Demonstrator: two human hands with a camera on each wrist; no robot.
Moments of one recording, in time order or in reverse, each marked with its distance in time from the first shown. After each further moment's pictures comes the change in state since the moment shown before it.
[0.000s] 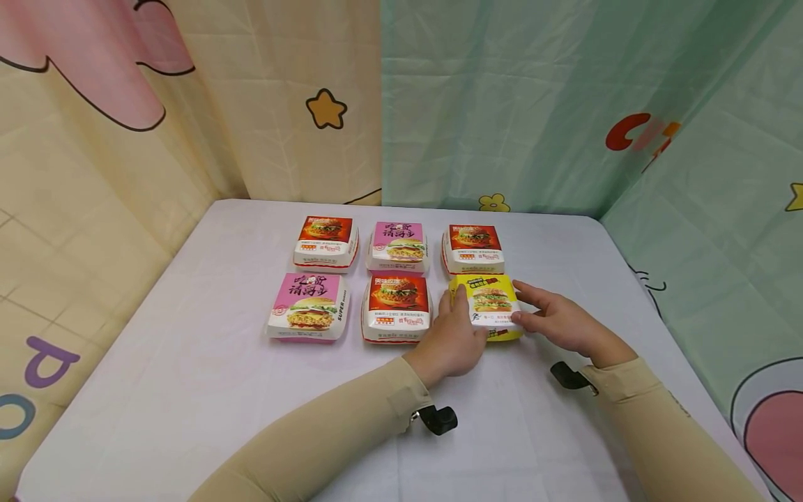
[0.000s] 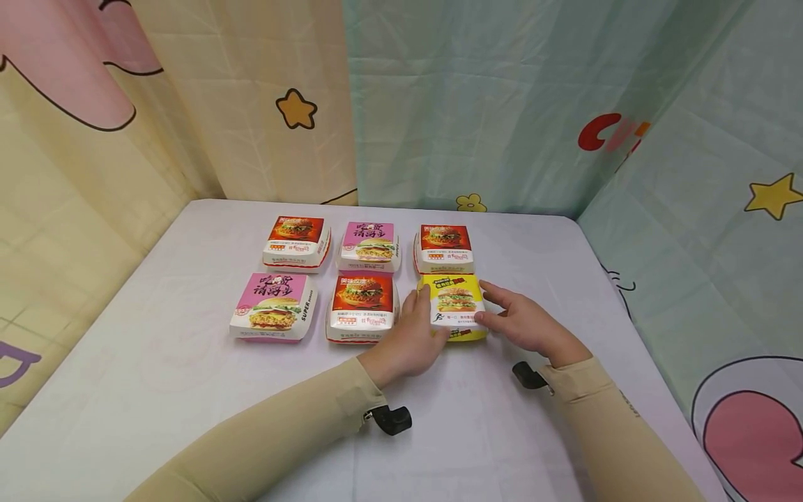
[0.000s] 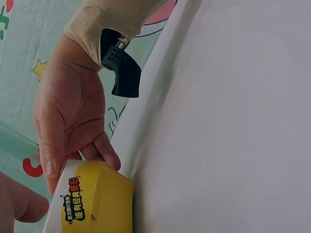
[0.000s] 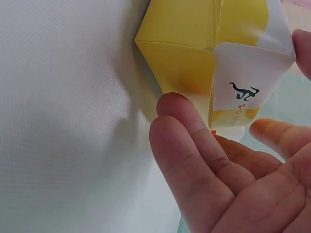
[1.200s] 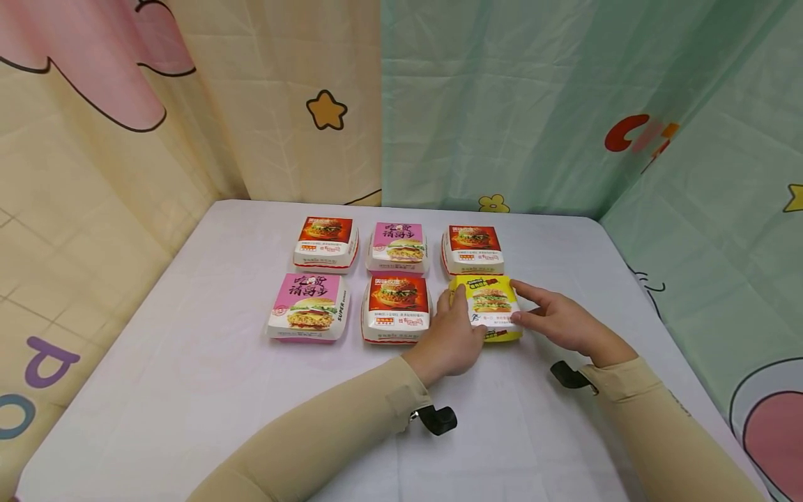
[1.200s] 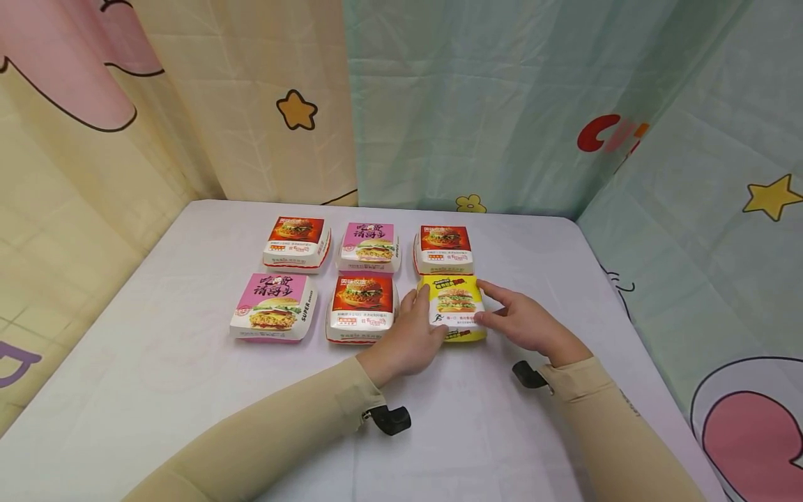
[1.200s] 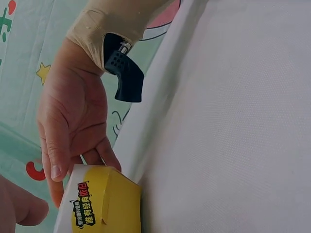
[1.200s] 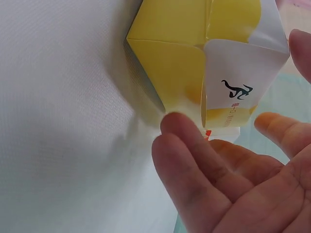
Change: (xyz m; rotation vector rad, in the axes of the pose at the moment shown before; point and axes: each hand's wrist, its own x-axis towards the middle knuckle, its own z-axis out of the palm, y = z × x) left_hand -0.002 0.003 -0.004 -0.026 0.007 -0.015; right_hand 0.000 -0.004 -0.003 -0.027 -0.002 0.035
